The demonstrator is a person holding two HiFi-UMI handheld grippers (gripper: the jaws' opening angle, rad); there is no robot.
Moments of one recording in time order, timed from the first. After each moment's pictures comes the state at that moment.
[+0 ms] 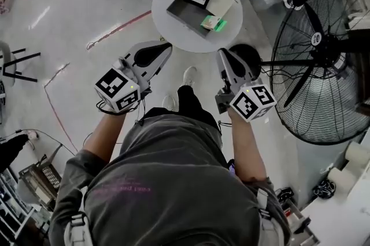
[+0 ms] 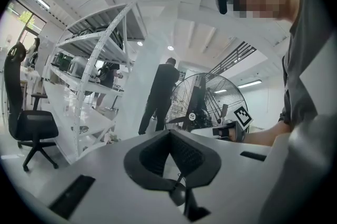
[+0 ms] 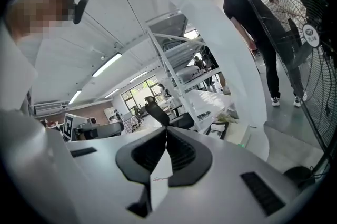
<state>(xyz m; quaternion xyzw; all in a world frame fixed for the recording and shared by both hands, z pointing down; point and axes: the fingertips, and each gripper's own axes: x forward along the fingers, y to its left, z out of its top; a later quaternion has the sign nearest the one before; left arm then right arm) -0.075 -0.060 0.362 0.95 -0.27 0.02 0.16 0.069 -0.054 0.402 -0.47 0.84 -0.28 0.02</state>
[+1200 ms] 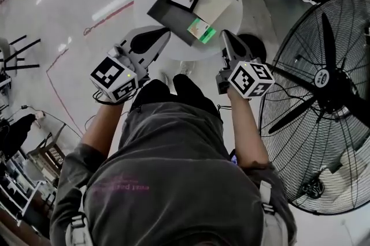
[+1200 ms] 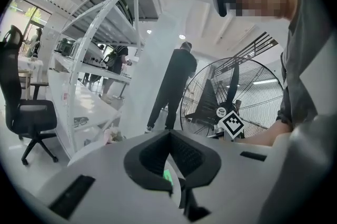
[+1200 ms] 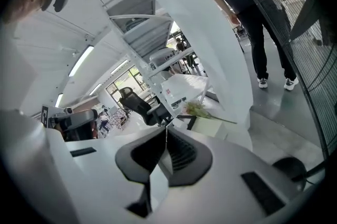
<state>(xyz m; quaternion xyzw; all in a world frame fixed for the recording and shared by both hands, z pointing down) 0.028 -0.226 0.428 0.93 -0.31 0.08 0.21 0.184 -0.232 0.531 -0.49 0.78 -0.38 -0.04</state>
